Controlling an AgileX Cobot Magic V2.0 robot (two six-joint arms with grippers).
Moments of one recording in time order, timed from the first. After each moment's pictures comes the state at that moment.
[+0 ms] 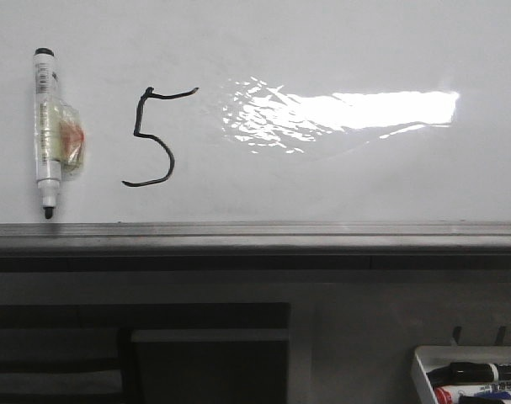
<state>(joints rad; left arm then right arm) 0.02 -0.01 0.01 -0.02 0.33 0.04 0.77 0.06 -0.19 -0.03 0.14 -0.04</state>
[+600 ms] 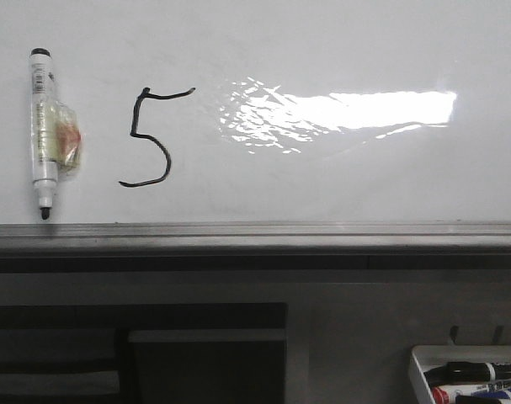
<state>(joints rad) 0.02 -0.01 0.01 -0.02 0.33 0.04 0.53 0.06 -0.19 -0.03 0.11 -0.04</state>
